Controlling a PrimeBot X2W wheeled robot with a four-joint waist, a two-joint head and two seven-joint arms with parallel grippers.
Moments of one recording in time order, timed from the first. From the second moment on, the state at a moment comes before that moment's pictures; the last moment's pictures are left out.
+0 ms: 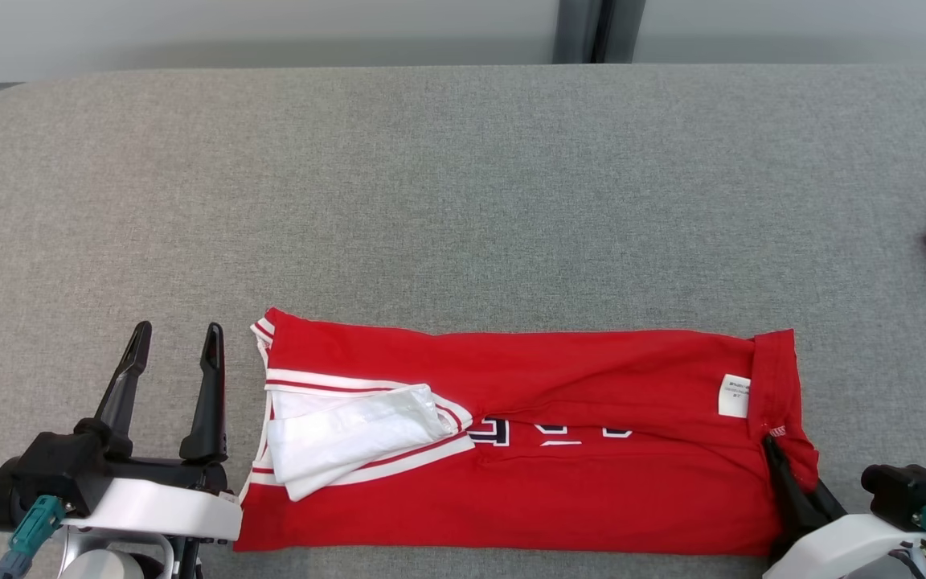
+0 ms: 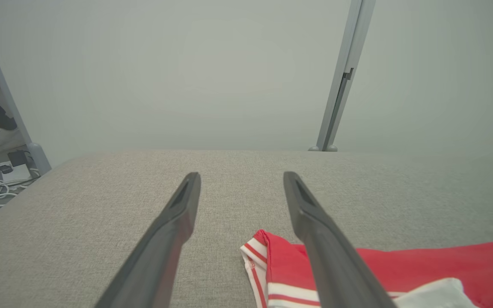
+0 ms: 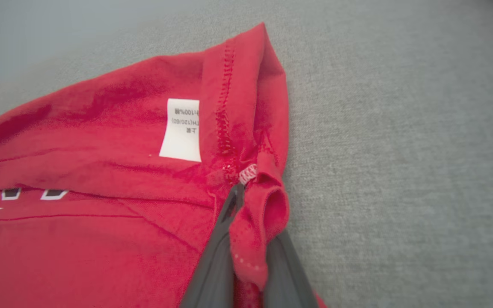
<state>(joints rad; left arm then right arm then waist) -0.06 0.28 -0.18 0.03 -0.41 0.09 -0.26 -0.06 -0.15 0.14 0.43 0.44 0.13 -0.16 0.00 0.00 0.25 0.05</state>
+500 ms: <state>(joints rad) -0.05 0.28 -0.19 0.02 -0.42 0.11 -0.26 -0.03 -0.34 -0.01 0.43 0.47 0.13 -0.20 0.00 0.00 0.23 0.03</state>
